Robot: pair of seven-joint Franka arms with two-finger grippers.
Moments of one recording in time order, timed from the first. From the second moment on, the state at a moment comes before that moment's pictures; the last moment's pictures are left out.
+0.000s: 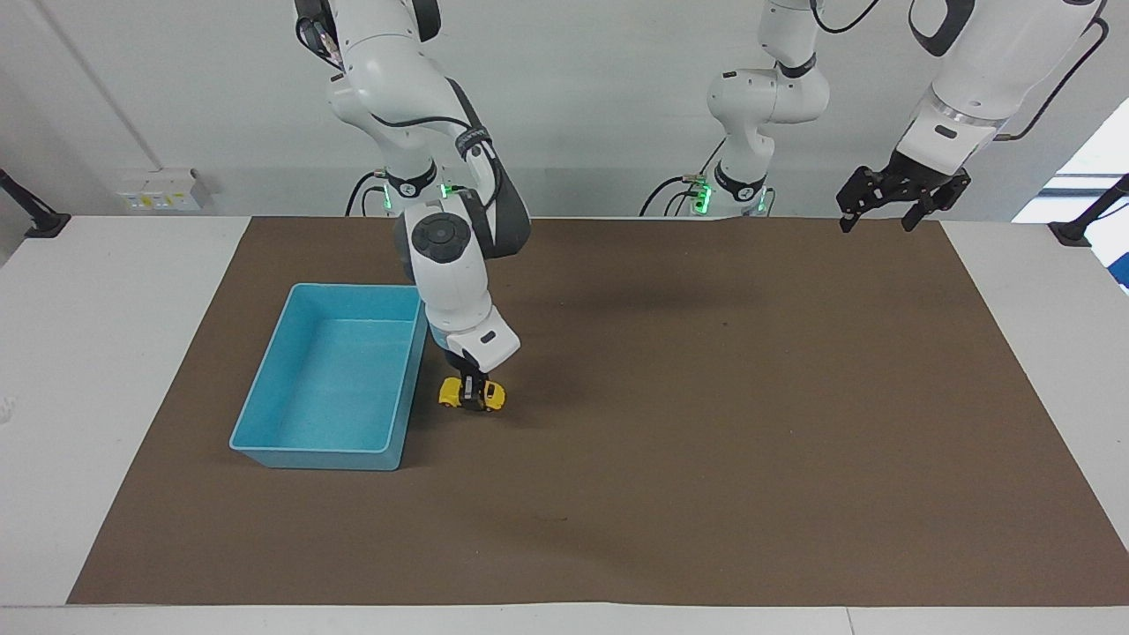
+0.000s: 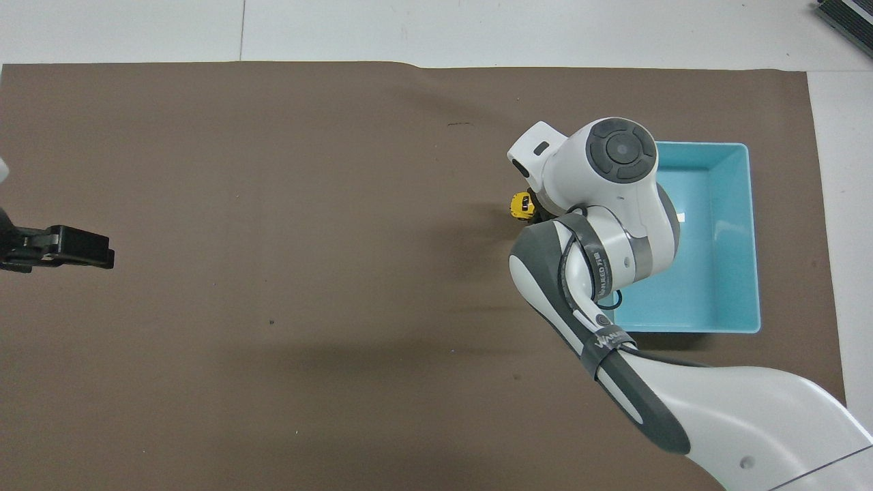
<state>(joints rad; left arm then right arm) -0.09 -0.11 0.02 -1.70 -0.02 1.55 -0.05 0.32 0.38 0.01 -1.69 -0.02 2.16 -1.21</state>
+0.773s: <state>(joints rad) -0.09 -0.11 0.02 -1.70 -0.02 1.55 -0.05 0.19 0.21 -0.01 -1.69 -0.02 1.88 -1.36</state>
